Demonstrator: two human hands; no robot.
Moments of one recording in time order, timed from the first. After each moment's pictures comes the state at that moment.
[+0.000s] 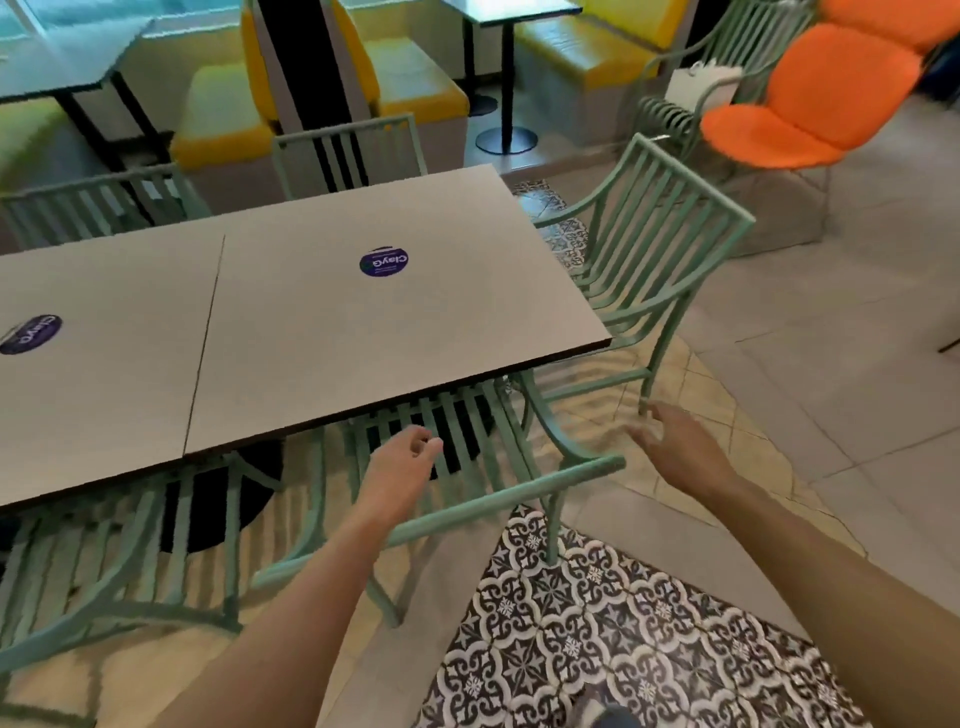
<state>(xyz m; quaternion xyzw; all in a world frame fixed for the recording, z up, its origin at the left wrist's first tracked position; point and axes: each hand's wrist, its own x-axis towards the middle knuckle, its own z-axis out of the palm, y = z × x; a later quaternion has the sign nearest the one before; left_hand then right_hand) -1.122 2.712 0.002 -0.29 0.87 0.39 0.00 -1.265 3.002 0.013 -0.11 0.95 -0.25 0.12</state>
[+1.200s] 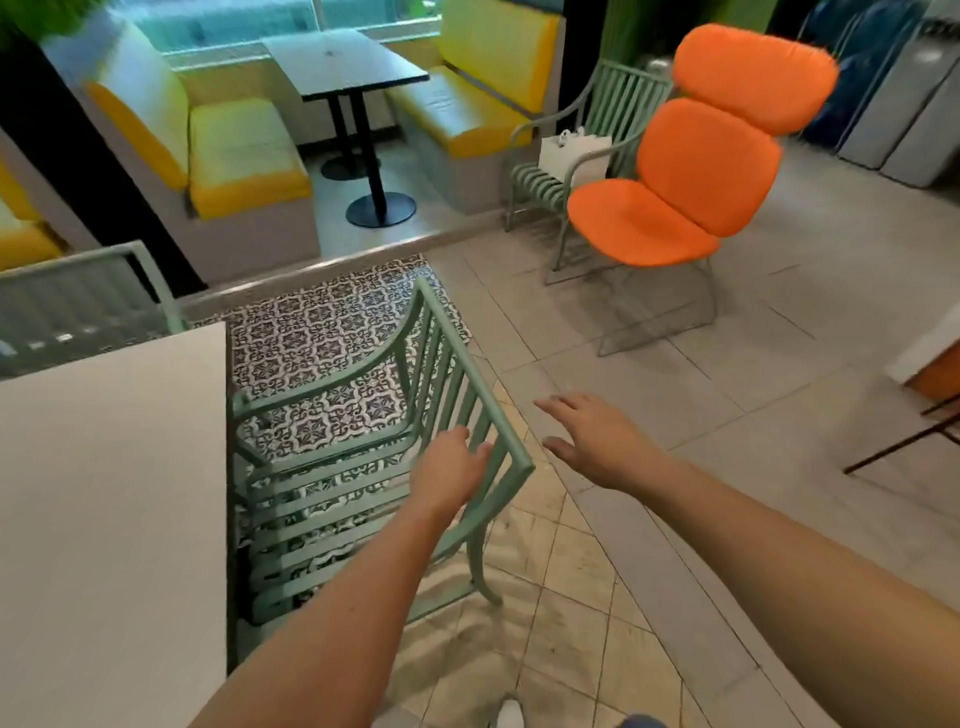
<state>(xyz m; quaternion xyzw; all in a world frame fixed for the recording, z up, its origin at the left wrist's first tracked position) -1.919 3.039 0.001 -0.23 0.92 0.31 0.08 -1.990 3.227 0.039 -0.33 0.94 -0.09 0.08</state>
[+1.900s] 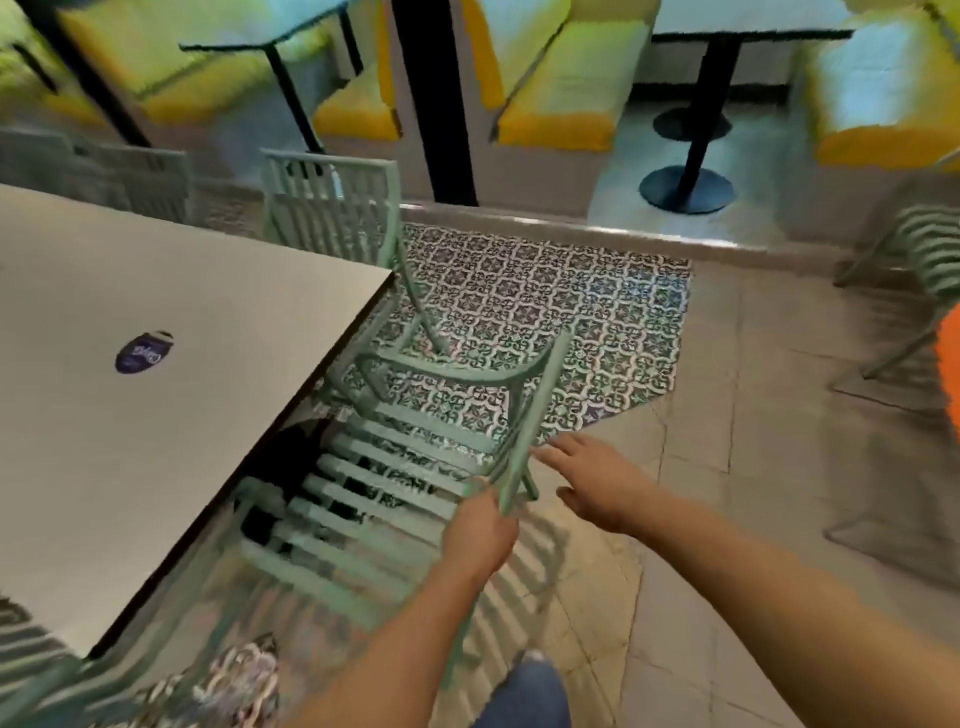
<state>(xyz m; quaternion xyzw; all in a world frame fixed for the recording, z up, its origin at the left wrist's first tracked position) -2.151 3.046 -0.054 -0.58 0.74 0.34 0.05 -2.331 3.083 -0.032 -0.73 0.67 0.01 0.14</state>
